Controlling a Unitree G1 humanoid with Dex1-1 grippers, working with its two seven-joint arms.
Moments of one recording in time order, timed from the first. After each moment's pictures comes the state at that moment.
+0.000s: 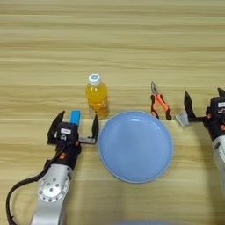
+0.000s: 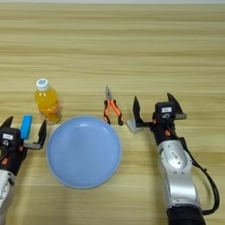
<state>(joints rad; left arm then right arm) 0.25 0.03 -0.04 0.01 0.02 -0.25 -0.09 -0.03 -0.15 -0.10 0.17 0.06 -0.25 0.14</state>
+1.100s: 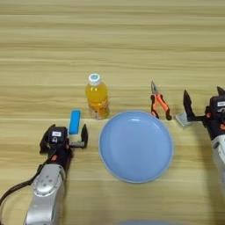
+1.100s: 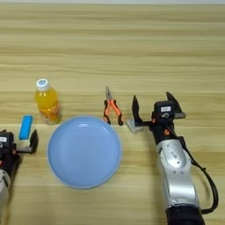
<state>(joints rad) 0.17 0.05 0.06 0.22 -0.04 -0.16 -0.10 -0.03 -0.14 -0.09 0.15 0.06 -0.24 0.13</state>
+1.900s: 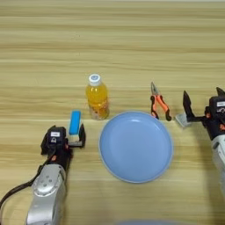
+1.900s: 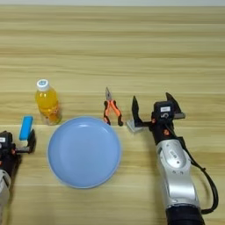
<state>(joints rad) 0.16 0.04 0.07 0.26 -0.05 -0.16 -0.09 -0.03 -0.14 -0.09 0.15 0.06 -0.23 0.13</state>
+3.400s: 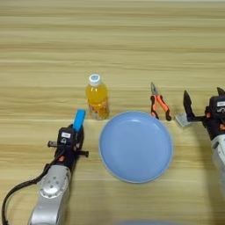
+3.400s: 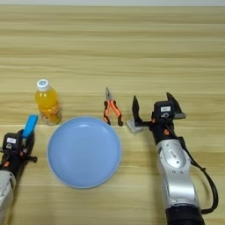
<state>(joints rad) 0.17 0.07 -0.01 0.27 0.03 -0.21 -0.07 -0.03 -0.14 -0.09 0.15 0.06 -0.23 0.12</state>
